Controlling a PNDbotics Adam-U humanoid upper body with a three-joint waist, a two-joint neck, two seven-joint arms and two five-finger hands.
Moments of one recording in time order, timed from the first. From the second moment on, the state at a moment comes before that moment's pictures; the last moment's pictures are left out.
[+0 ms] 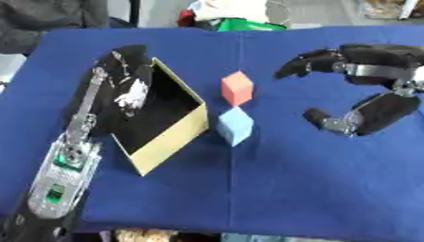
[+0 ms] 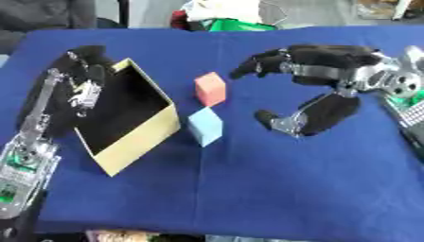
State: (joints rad) left arm -0.26 0.23 -0.10 -1.84 -0.19 -0.13 -0.02; right arm -0.79 -0.60 0.47 -1.66 0.26 -0.27 0.74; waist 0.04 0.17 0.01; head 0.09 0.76
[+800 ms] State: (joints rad) left arm -0.28 0.23 -0.11 -1.84 -0.19 -0.13 -0.03; right arm -0.87 -0.45 0.47 -1.38 0.47 -0.40 0.68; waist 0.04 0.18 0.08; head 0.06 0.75
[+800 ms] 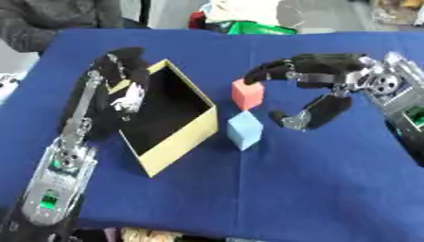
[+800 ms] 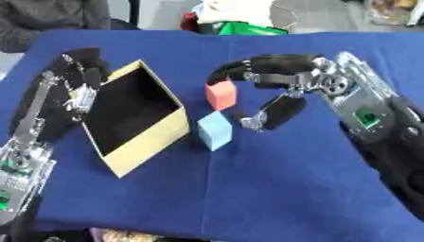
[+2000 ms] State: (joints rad) left arm -0.29 0.22 -0.11 -1.85 -0.18 -0.13 -0.04; right arm -0.88 -0.38 0.47 -1.23 0.67 -0.52 0.64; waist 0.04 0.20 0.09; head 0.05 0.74
